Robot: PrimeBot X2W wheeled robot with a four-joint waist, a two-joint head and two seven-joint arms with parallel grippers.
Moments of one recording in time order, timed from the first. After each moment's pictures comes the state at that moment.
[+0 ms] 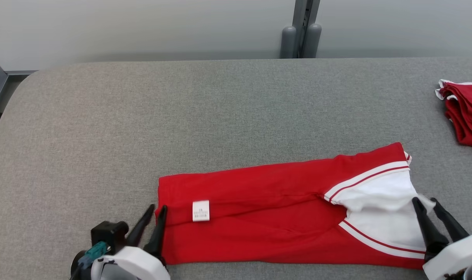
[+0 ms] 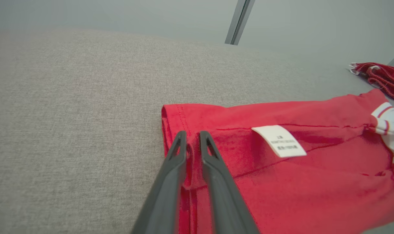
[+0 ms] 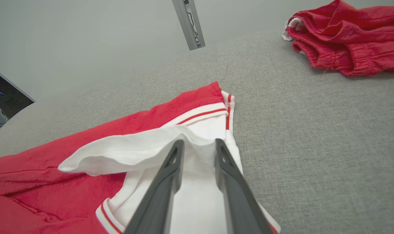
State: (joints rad) left arm -0.16 0.27 -0.54 0.38 -0.66 0.10 -0.23; right arm -0.03 -0.34 0.11 0.27 0.66 0.13 -0.05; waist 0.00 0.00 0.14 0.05
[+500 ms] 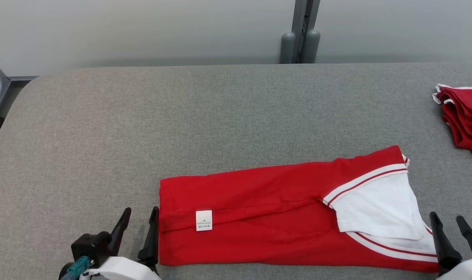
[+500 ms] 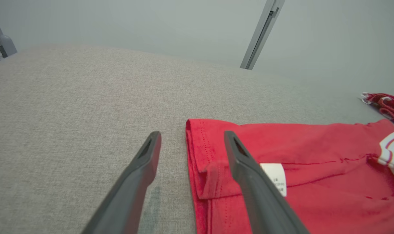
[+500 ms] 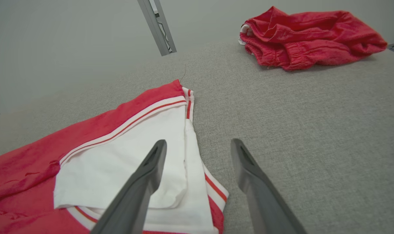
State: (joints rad) left arm -0.05 0.27 -0.43 0.26 -0.64 0.15 -0.26; right arm 0.06 -0.27 -0.03 0.27 0.58 0.13 -0.10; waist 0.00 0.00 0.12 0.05
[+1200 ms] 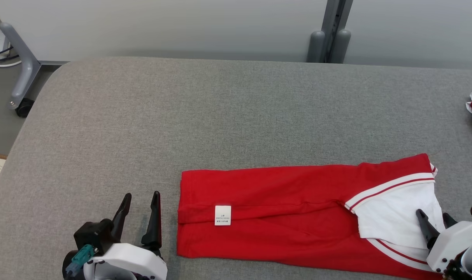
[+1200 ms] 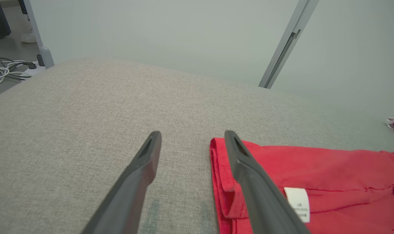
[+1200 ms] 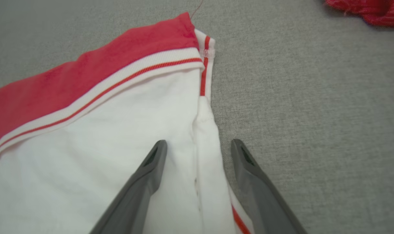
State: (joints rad) left arm -0.10 0.19 -0.35 0.29 -0.56 0.13 -0.26; right arm -0.19 -0.27 -0.02 0.57 0.45 0.13 0.14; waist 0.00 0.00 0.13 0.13
